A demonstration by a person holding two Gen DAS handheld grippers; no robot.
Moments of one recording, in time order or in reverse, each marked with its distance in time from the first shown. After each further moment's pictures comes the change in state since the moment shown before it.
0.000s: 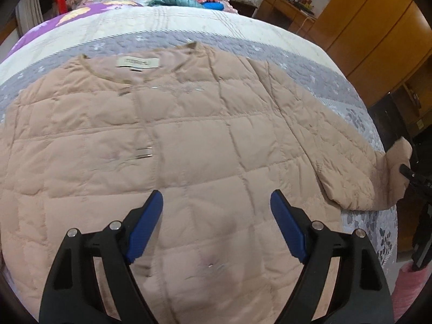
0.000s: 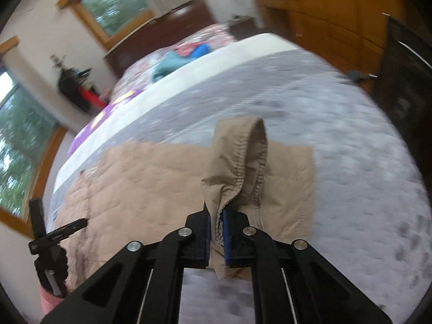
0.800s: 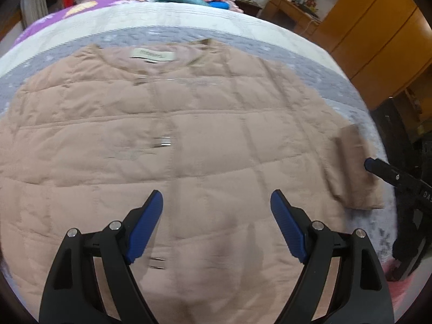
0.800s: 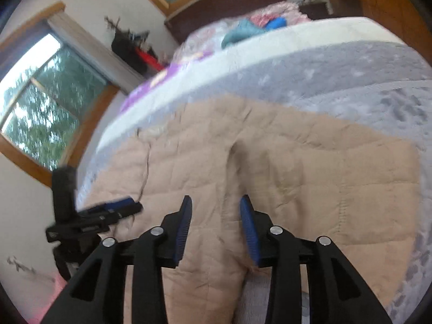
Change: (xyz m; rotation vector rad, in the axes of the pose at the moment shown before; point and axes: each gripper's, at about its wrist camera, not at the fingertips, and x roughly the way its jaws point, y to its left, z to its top) left arm -0.001 0.008 -0.006 -0.025 0.017 -0.043; right arm 0.057 0.100 -0.026 -0.145 0.098 0.243
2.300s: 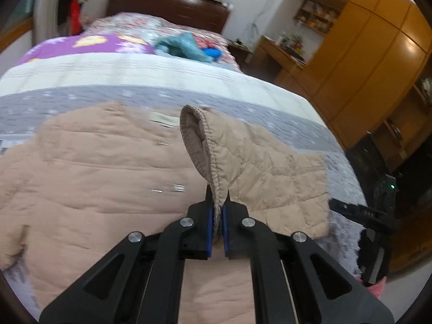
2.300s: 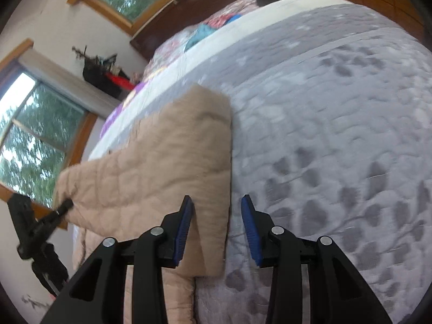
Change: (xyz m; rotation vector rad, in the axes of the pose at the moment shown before) left arm -0.097 0.027 0.001 -0.036 -0.271 -0.019; right arm 0.011 -0.055 -0.019 0.174 0.013 -0.052
